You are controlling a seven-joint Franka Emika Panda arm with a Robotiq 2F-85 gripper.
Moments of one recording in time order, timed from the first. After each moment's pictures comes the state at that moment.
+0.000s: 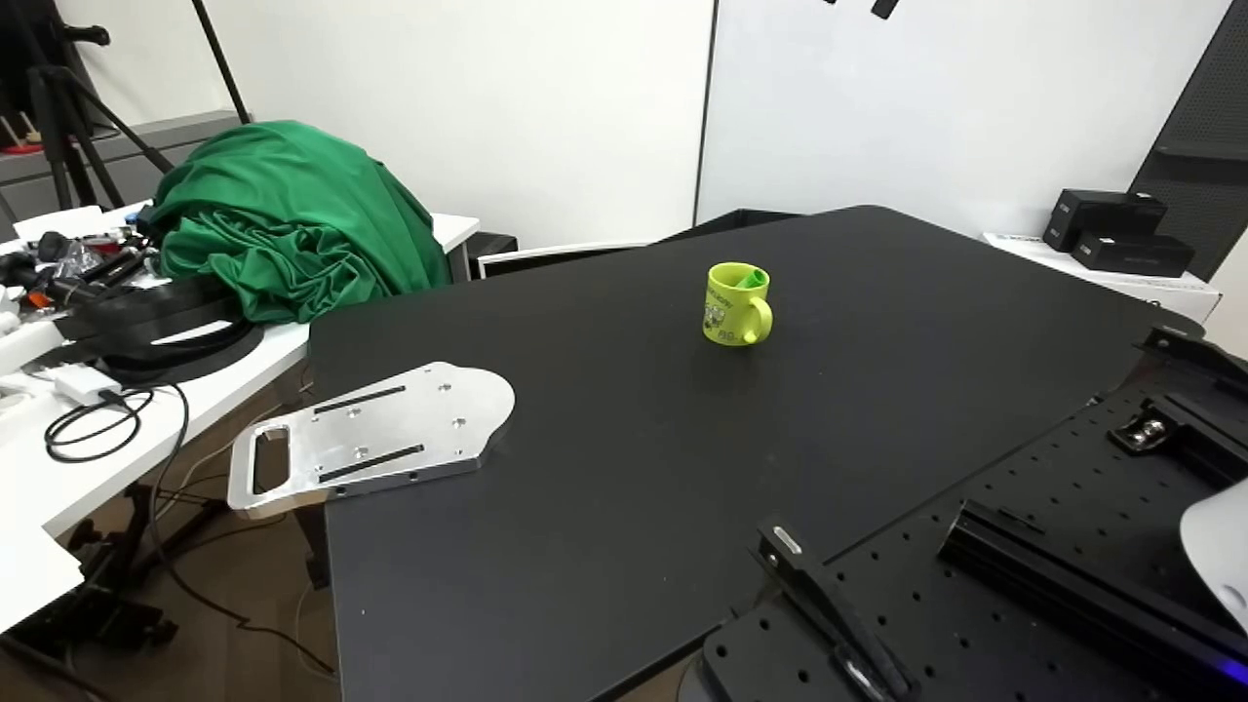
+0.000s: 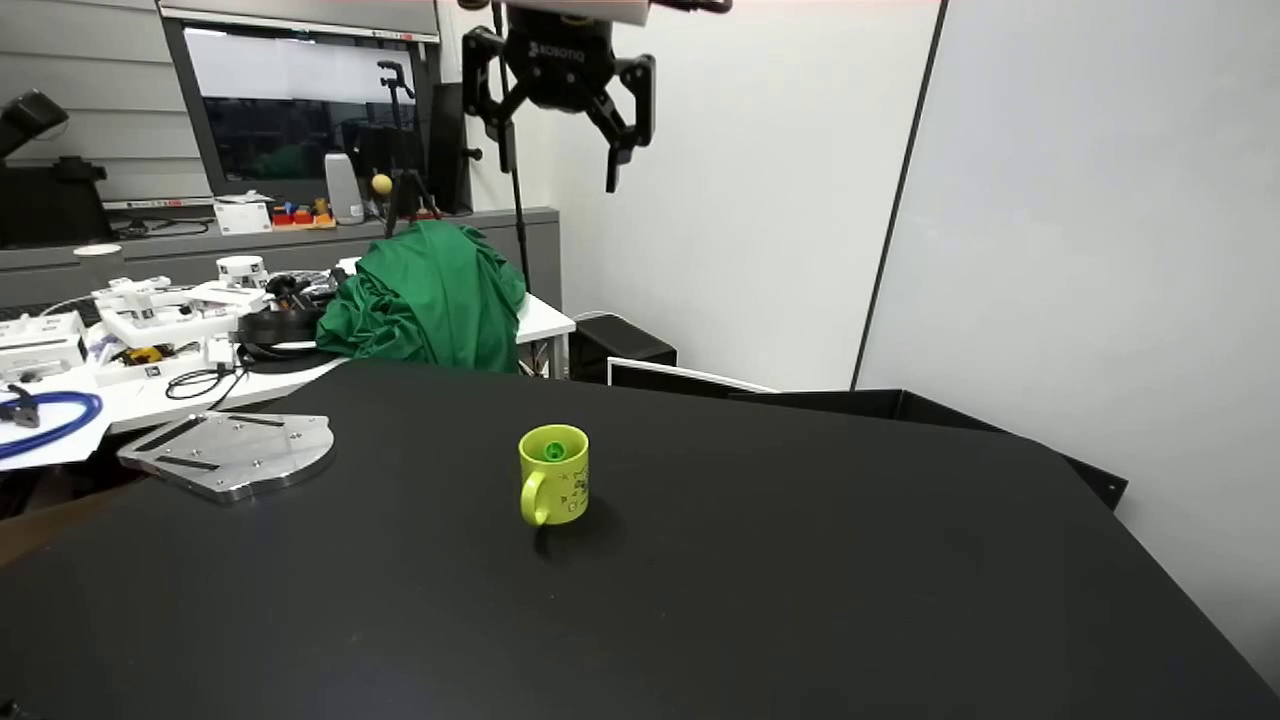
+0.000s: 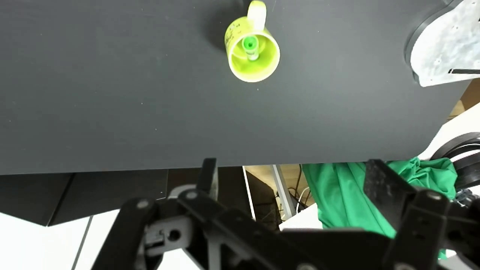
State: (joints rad) arm 0.02 -0.24 -0.28 -2.47 0.27 2.52 -0.51
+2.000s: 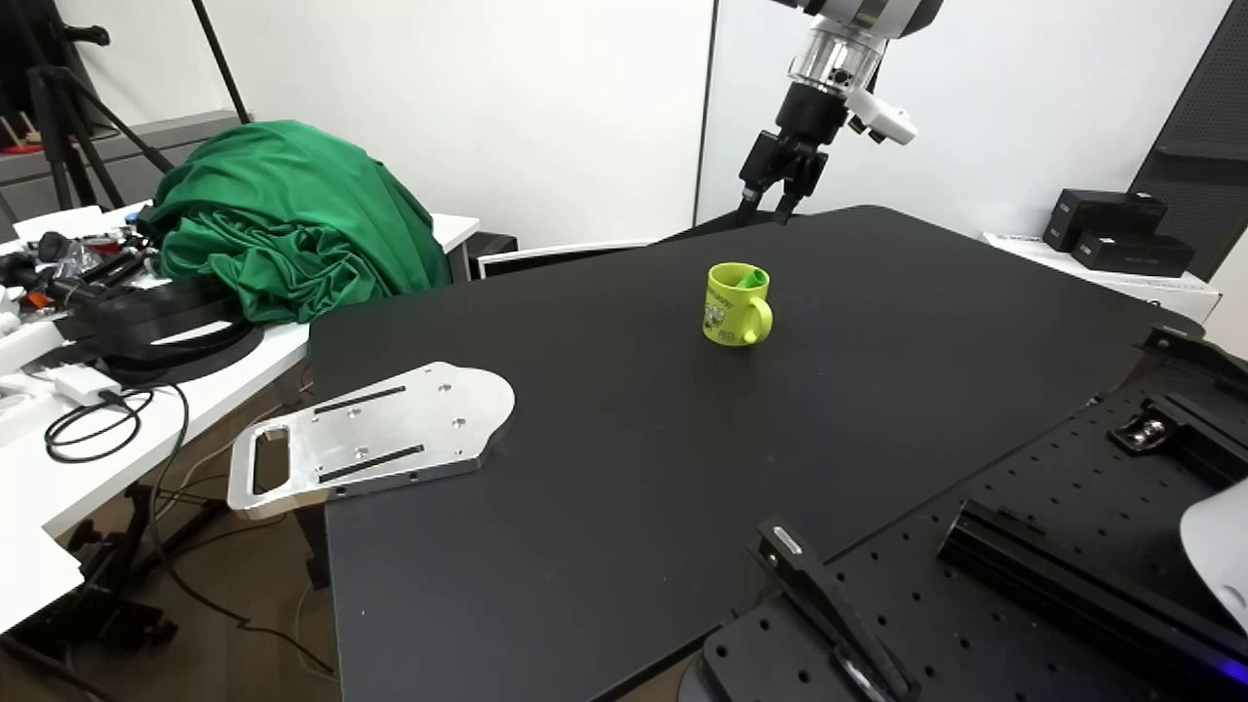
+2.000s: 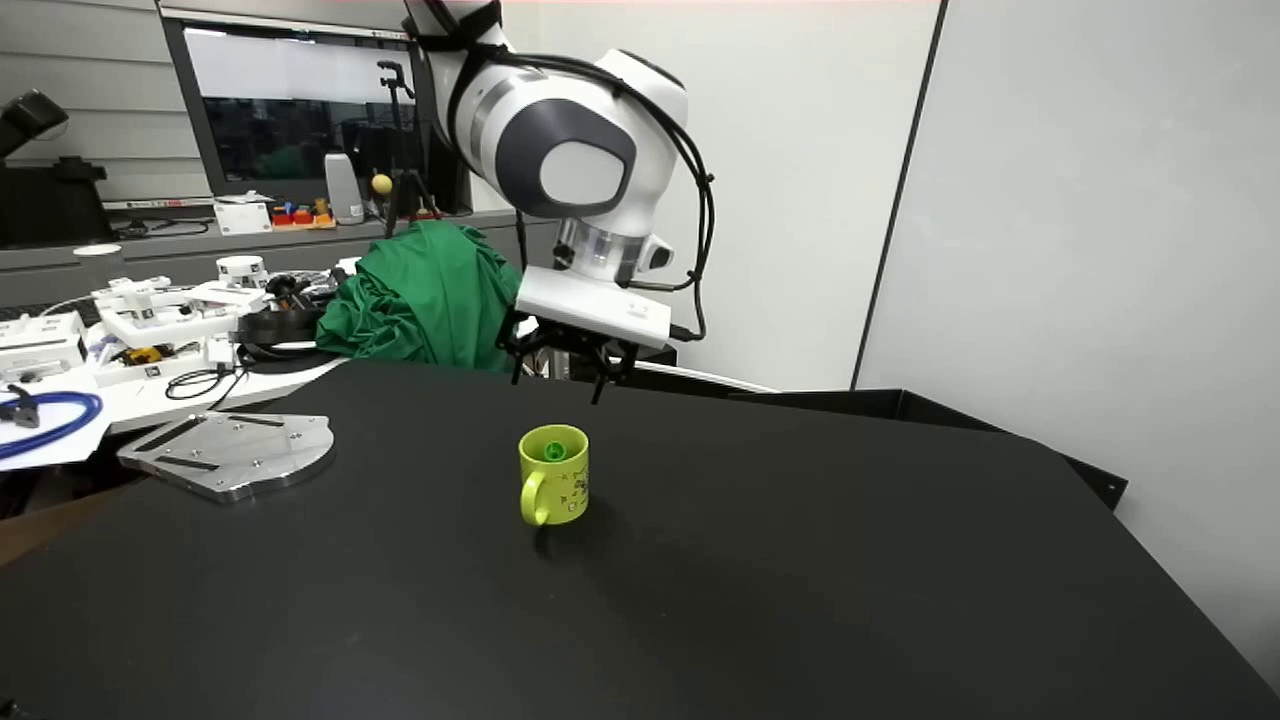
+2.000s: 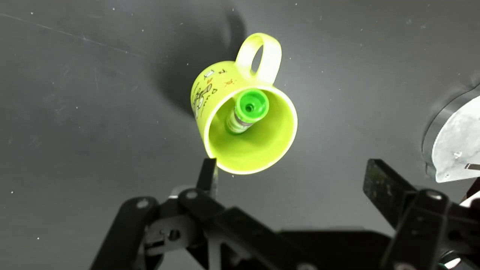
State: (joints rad) arm -0.22 0.47 0.01 -2.16 0.60 2.57 -0.95
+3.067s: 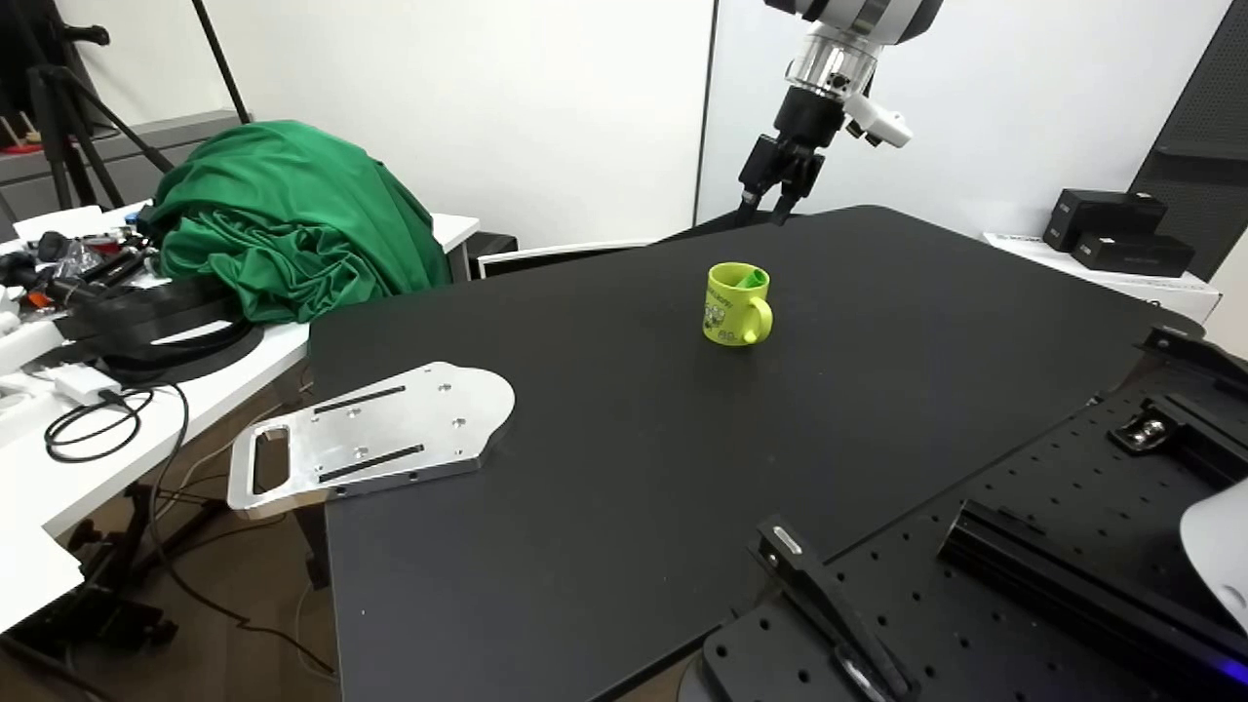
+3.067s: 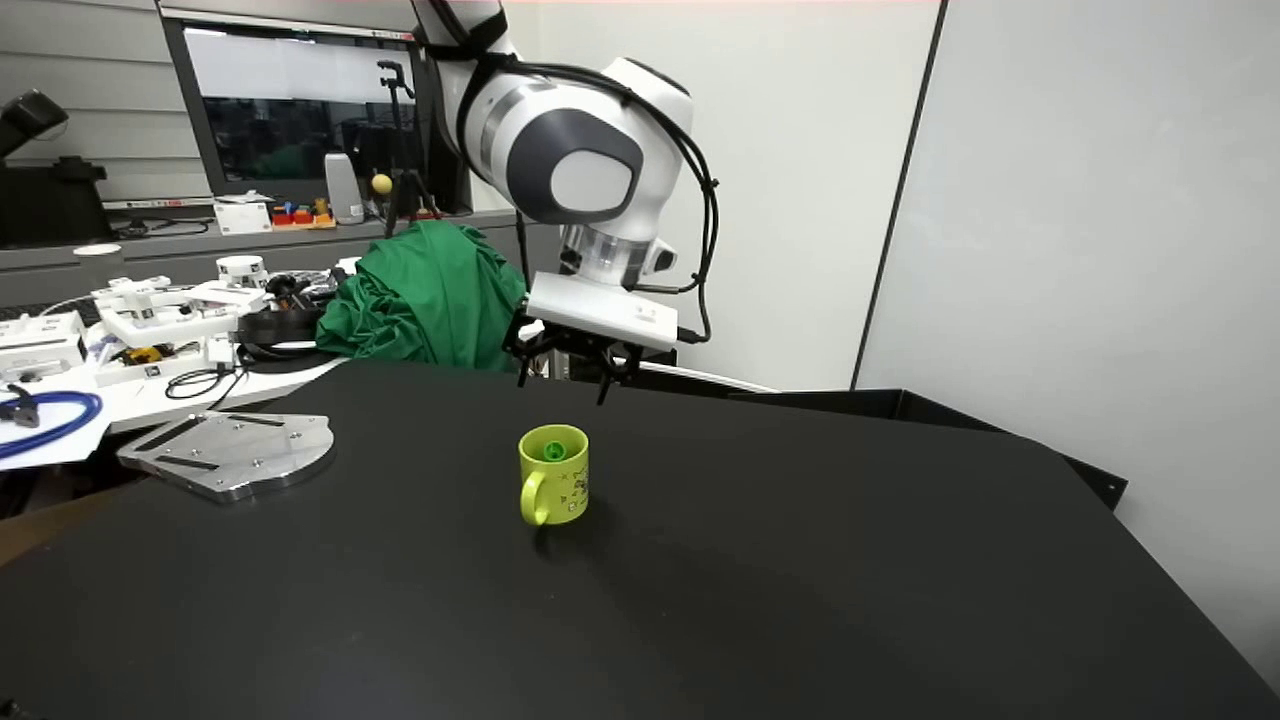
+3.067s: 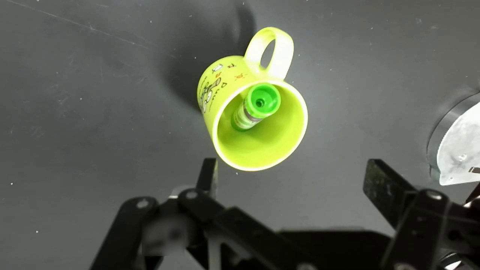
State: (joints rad) arm -0.26 0.50 0.05 -2.13 0.57 2.59 -0.97
